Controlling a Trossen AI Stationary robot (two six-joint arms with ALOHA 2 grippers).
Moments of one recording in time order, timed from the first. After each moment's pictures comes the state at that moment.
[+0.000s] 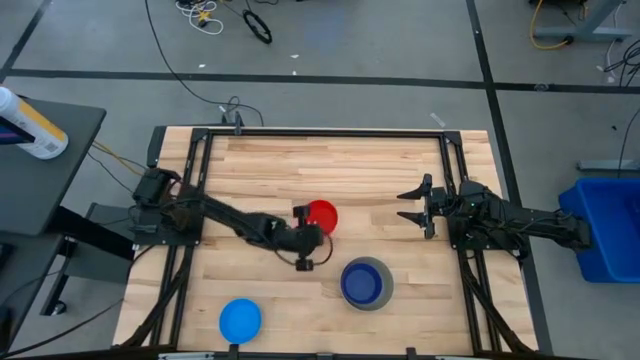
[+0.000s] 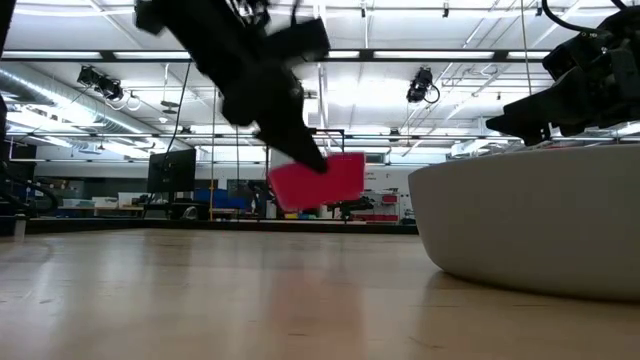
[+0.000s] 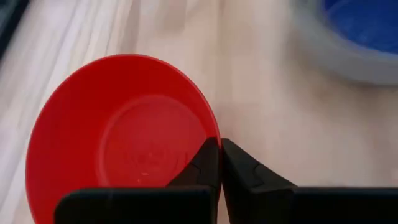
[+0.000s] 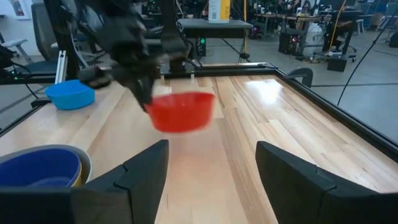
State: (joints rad) left arm -0.27 1.75 1.06 -0.13 -0.44 -0.07; right arm -0.22 0.15 0.04 -0.02 -0.16 -0.01
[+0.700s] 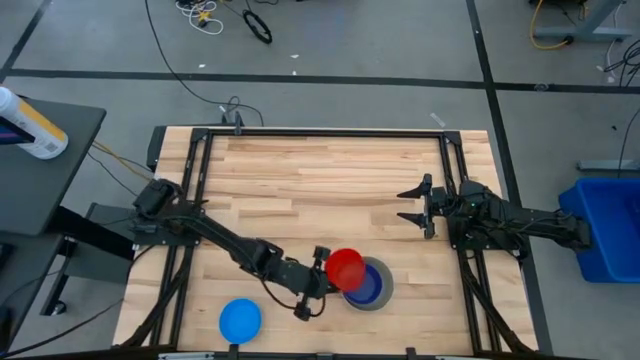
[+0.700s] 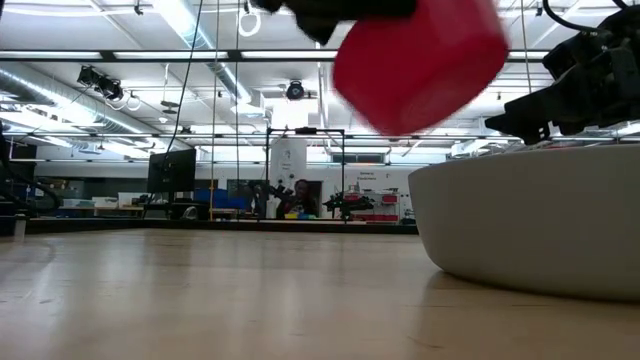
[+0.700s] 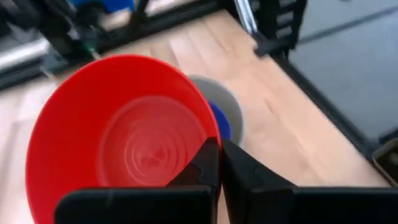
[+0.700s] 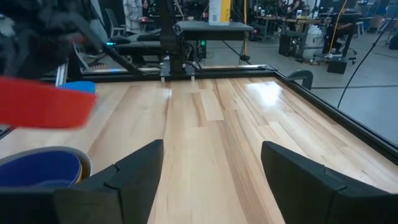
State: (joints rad) left arm -0.46 1.83 1.20 0.12 -0.23 0.08; right arm -0.22 0.15 0.04 -0.01 -0.16 -0.01
